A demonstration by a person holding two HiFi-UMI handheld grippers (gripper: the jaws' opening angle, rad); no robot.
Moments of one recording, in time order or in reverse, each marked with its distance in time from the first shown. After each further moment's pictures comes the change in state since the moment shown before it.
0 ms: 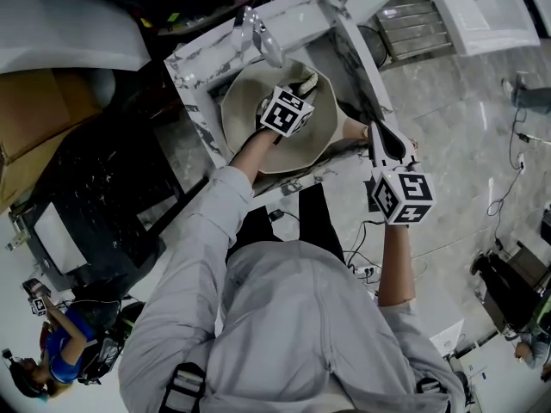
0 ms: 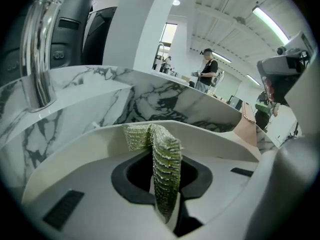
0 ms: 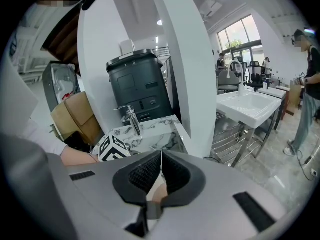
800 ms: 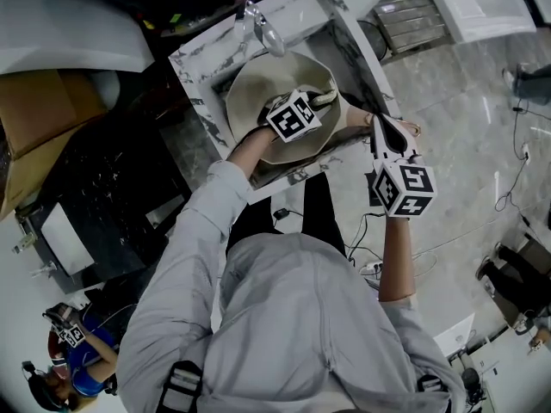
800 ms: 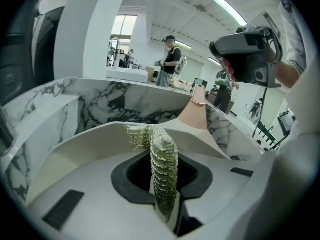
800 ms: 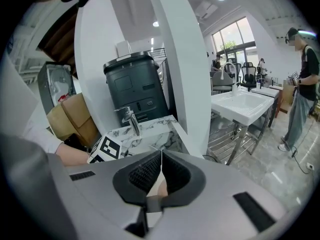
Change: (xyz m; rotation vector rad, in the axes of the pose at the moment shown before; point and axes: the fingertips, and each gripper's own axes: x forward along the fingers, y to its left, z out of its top) left arm -0.021 -0.082 -0.019 0.309 0.106 -0.285; right arm -0.020 0.009 -0.008 0.034 -0.012 -0.055
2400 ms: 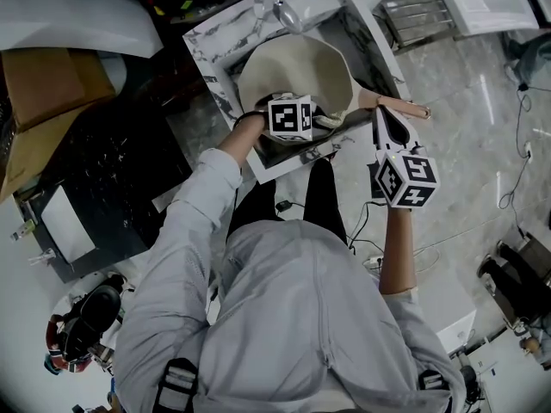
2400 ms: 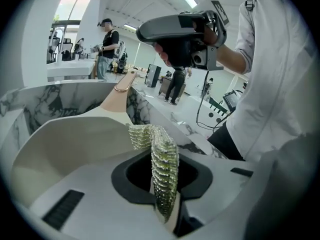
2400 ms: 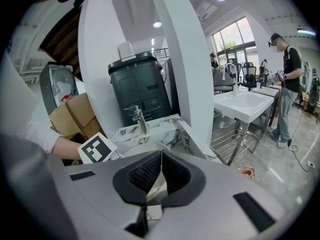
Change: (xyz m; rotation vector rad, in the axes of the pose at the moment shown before) left arm -0.056 -0.112 -0.045 0.330 0.156 -0.455; right arm -0.020 0.037 -0.015 0.002 -0.003 0.012
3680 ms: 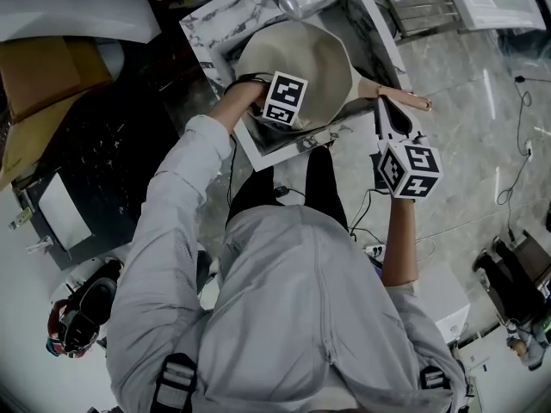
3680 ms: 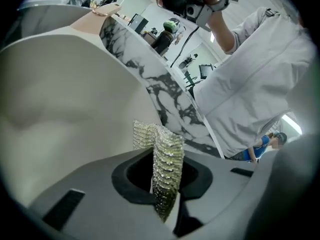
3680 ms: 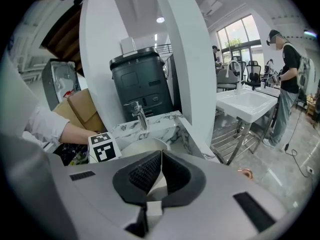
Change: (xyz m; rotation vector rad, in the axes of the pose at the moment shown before) left arm -0.022 -0.049 -0.093 -0.079 0.490 -0.432; right arm 0.004 -0.010 -0.005 -0.031 0.047 0.023
